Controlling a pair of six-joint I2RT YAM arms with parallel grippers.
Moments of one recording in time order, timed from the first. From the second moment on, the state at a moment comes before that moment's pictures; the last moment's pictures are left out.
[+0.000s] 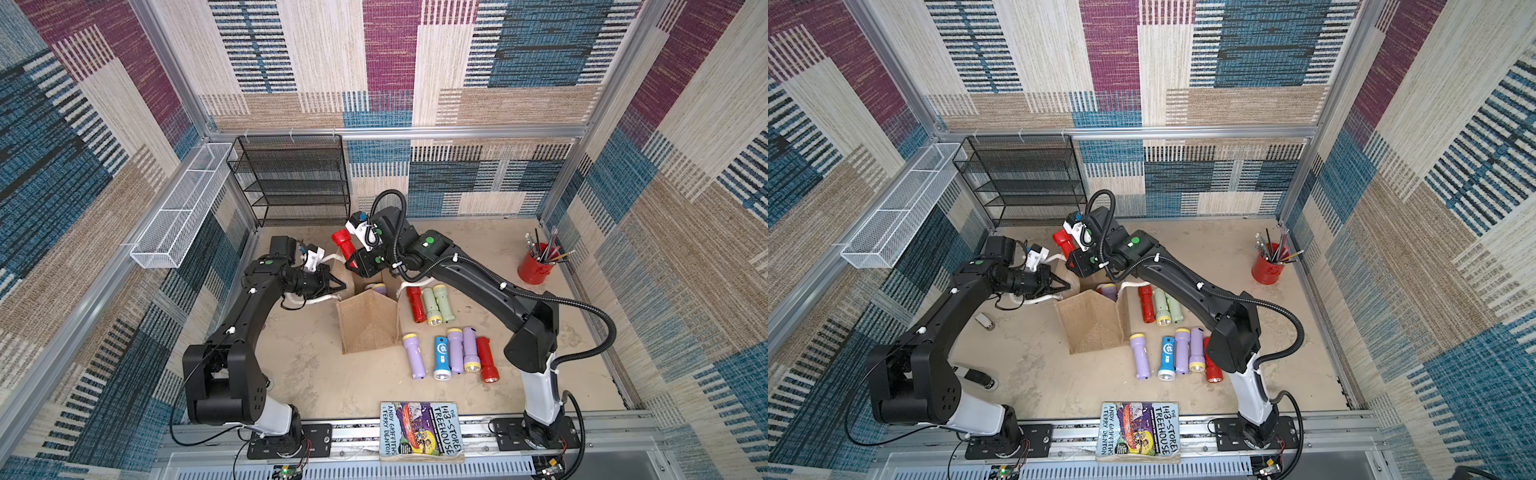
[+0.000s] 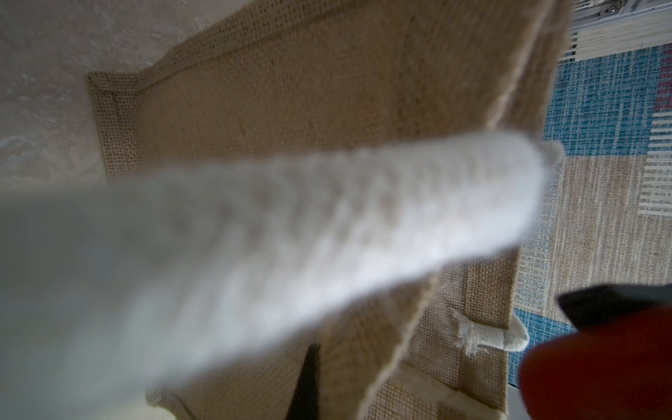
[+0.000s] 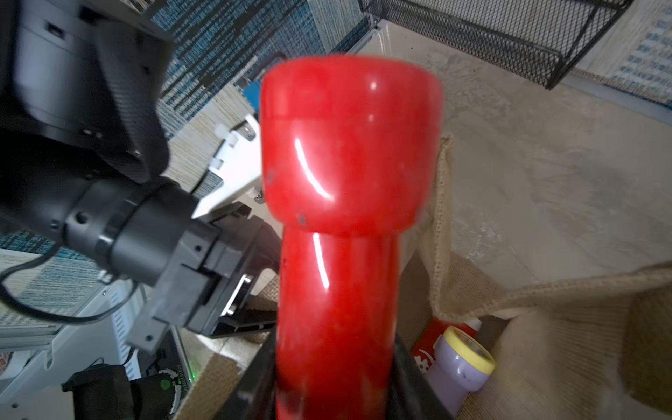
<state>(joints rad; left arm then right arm) 0.00 1.50 1.21 -0.83 0.82 -0.34 0.83 2.04 2.08 -0.74 -0.26 0.21</state>
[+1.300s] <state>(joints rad) 0.00 1.51 1.20 -0.82 0.85 -0.34 0.84 2.14 1.78 -0.78 -0.40 0.26</state>
